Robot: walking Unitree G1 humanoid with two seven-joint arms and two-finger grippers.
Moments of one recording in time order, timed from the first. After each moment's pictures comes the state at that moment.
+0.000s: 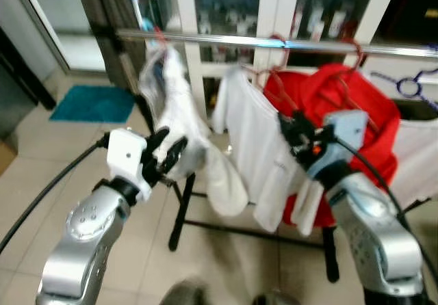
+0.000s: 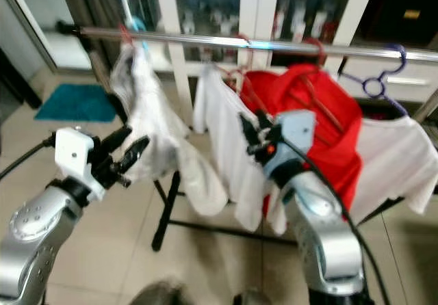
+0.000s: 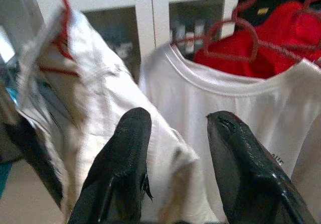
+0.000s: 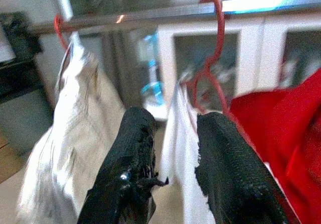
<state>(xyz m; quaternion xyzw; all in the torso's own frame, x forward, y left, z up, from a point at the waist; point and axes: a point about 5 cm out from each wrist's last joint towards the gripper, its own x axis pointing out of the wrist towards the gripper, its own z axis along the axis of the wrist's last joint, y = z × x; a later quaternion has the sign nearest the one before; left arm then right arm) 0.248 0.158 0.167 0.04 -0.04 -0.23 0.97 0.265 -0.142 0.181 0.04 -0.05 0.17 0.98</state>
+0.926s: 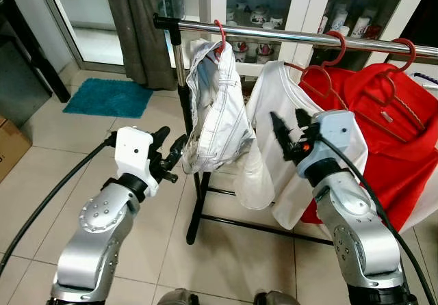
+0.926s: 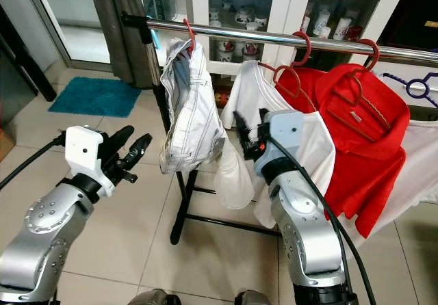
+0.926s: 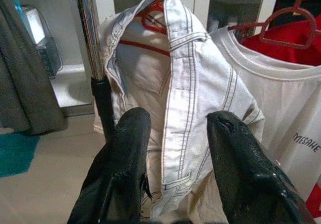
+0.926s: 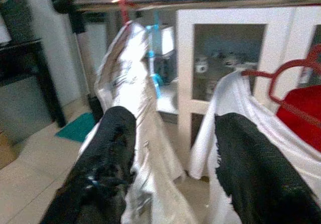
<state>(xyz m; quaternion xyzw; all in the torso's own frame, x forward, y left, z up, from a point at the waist) 0.258 0.153 0.154 0.02 -0.01 -0.19 0.98 0.272 -0.126 0.168 0.02 -0.03 0.15 0.99</state>
